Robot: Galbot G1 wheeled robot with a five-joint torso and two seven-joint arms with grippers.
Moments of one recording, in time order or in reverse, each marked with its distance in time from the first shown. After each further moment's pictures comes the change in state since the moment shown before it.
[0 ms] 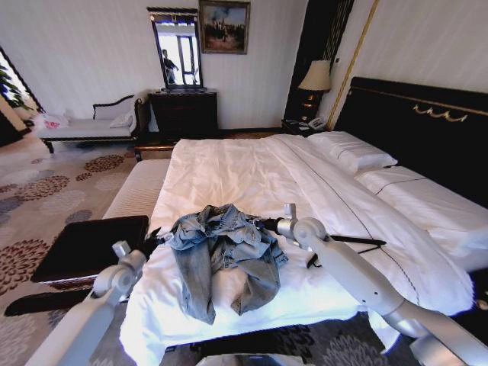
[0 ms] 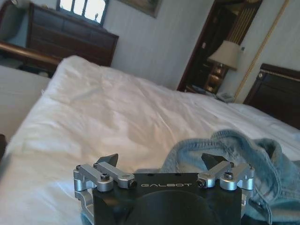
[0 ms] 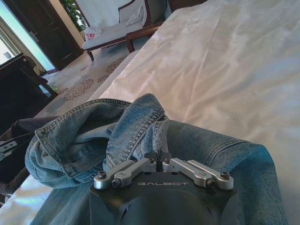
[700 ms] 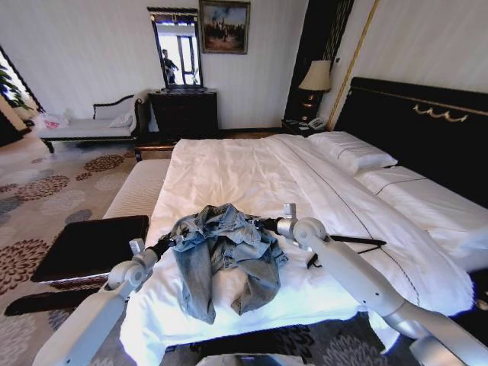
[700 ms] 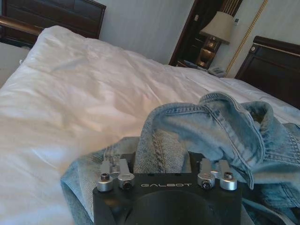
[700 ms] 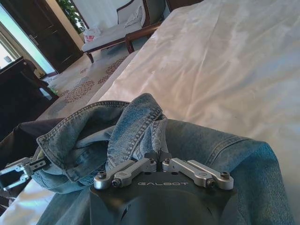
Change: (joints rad) left arm -0.044 0.010 0.112 0.044 0.009 0.033 0.010; right arm -0.009 0.010 0.010 0.001 0.022 -0.003 0.019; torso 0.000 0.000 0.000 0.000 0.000
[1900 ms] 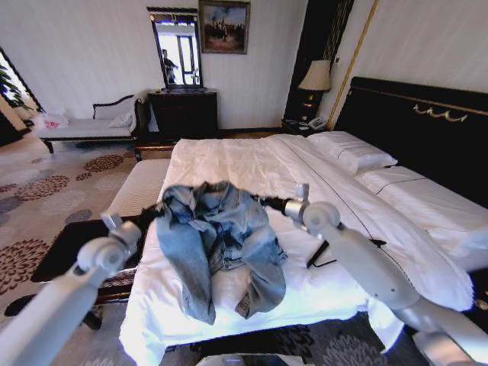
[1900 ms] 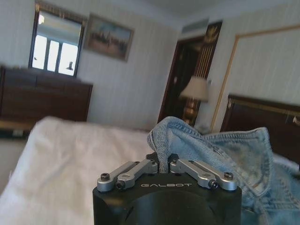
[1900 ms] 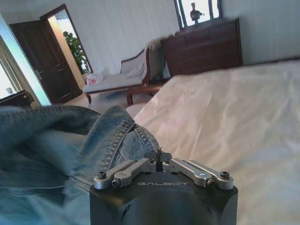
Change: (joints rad) left arm -0.082 0.207 -0.174 -0.319 -0.175 0.003 -0.154; right arm 0.160 -0.027 0.056 0.114 -0.011 0.037 0.088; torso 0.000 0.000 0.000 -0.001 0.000
